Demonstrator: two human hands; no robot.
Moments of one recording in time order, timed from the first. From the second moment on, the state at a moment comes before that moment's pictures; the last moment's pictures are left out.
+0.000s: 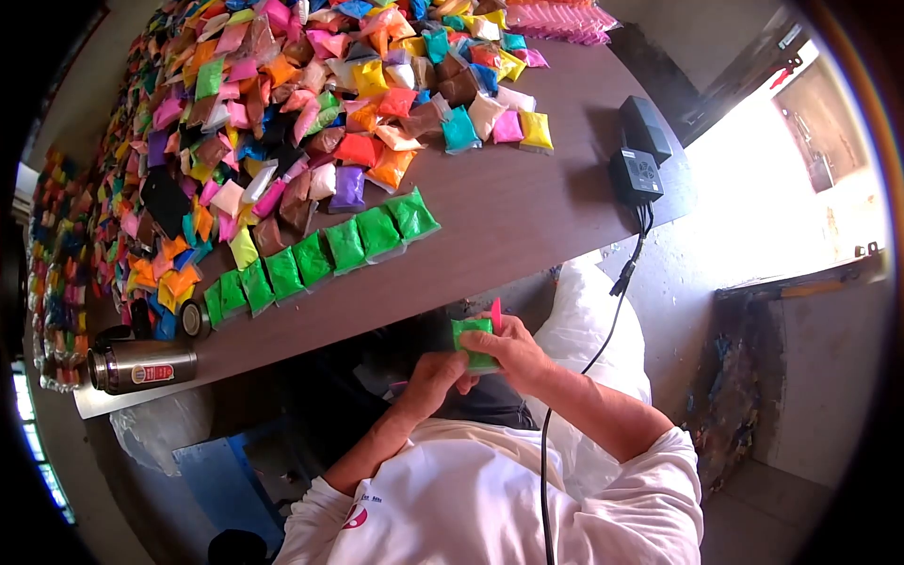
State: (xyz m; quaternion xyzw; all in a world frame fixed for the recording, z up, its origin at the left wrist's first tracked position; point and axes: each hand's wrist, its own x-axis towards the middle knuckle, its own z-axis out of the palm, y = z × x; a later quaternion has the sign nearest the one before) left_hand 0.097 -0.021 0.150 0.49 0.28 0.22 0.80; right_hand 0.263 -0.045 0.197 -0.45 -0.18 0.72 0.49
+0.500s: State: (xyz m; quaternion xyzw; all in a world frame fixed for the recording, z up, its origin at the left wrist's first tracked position) left_hand 0.099 -0.021 0.151 0.46 0.28 0.25 0.80; right_hand 0.274 -0.053 0.186 -0.48 -0.16 0.72 0.47
